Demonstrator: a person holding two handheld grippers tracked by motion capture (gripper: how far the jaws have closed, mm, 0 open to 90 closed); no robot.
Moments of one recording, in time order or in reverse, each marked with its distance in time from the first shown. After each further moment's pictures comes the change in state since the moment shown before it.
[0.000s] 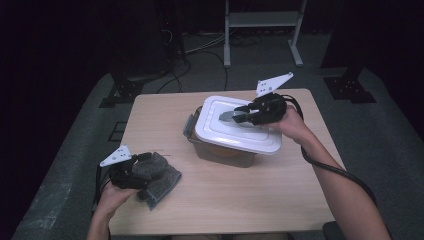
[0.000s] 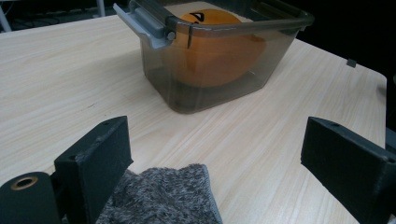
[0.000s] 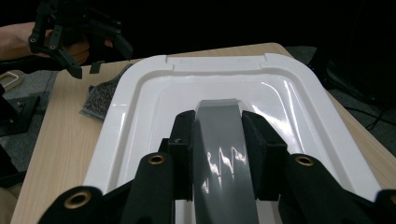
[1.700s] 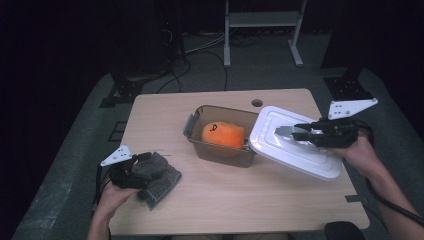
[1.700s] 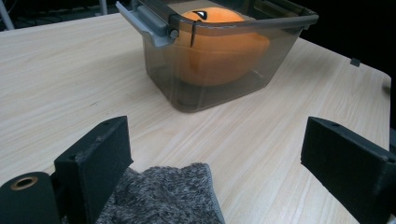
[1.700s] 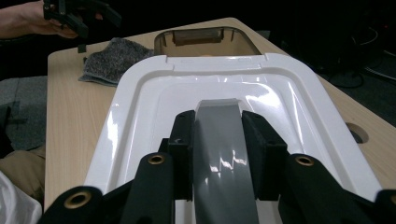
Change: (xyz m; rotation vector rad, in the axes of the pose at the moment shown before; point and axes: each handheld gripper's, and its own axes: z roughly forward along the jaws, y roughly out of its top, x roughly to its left) left arm 0.001 0.000 0.001 0.005 0.008 -0.006; right arm 0.037 -0.089 -0.133 -0.020 -0.165 0.103
